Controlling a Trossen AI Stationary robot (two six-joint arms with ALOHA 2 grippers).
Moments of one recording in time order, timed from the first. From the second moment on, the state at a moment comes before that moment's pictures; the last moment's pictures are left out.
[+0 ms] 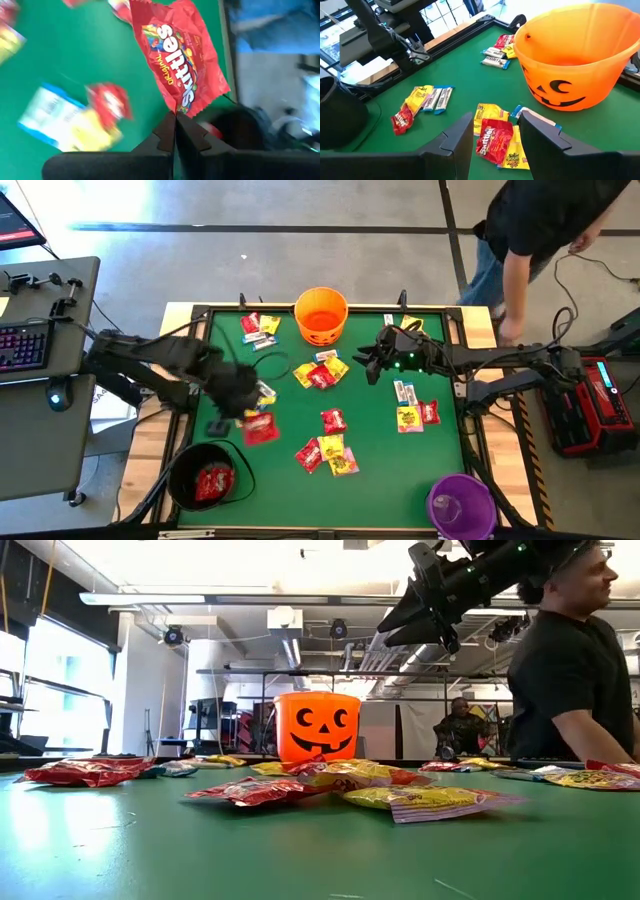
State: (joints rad) left arm -0.26 1.33 1.50 -1.39 0.23 -0.16; right arm -0.18 1.19 0.74 0.03 0.15 0.41
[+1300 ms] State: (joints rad) left arm -0.89 1.16 0.98 -1.07 0.28 -1.17; right arm -0.18 1.19 0.74 -0.02 0.14 0.40
